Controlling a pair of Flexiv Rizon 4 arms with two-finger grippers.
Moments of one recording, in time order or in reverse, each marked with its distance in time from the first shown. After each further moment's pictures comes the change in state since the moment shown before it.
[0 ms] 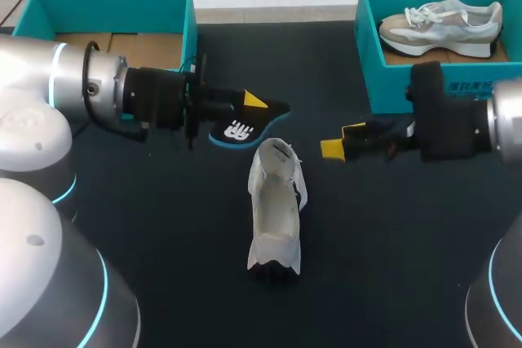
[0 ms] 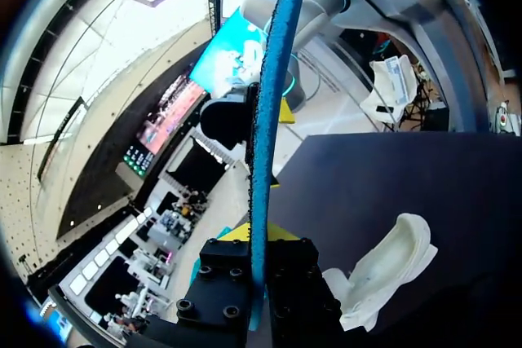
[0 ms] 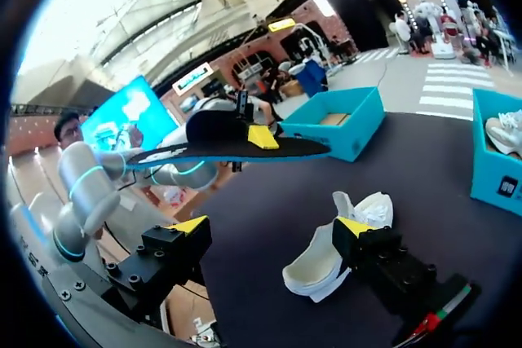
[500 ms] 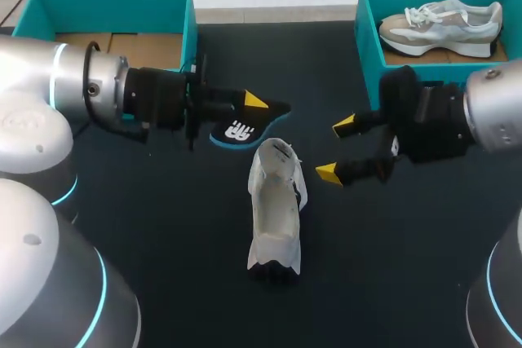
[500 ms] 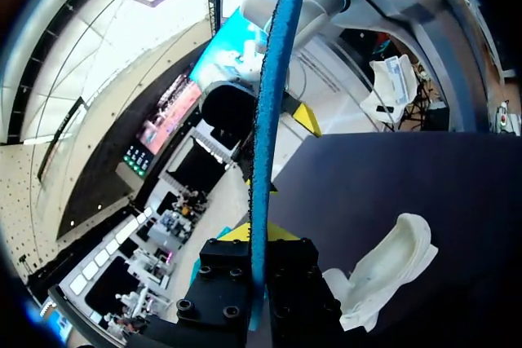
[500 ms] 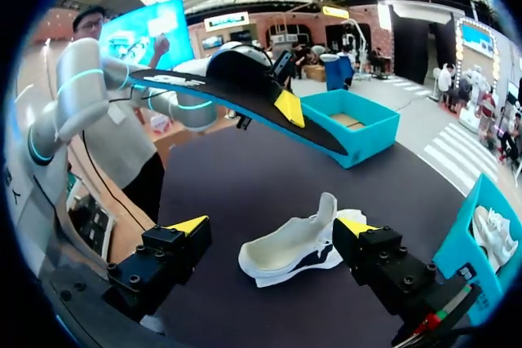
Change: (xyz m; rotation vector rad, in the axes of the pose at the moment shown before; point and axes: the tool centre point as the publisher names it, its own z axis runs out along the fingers) left arm 0.001 0.000 0.001 0.001 -0.001 -0.005; right arm -0.011 -0.012 0.009 0.176 -0.077 -0.442
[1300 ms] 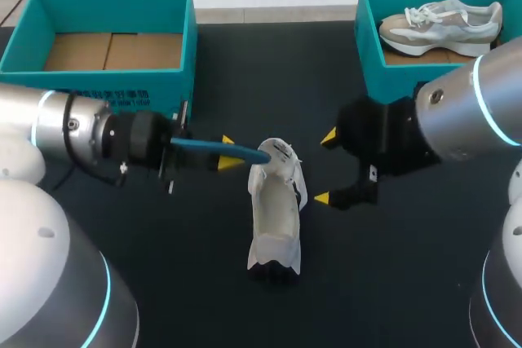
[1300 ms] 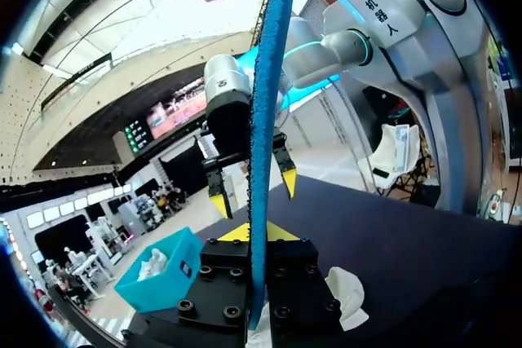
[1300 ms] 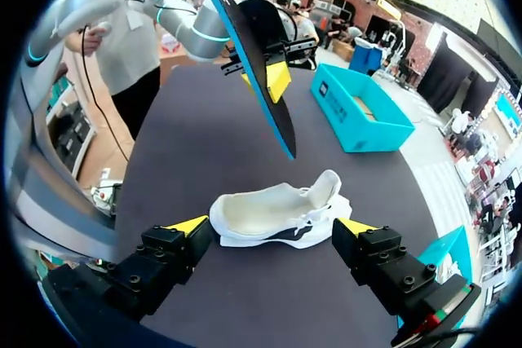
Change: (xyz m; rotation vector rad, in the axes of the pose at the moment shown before) left arm 0.074 -0.017 -0.020 0.151 0.017 -0.369; right arm -0.005 -0.036 0.028 0.254 -0.058 -0.345
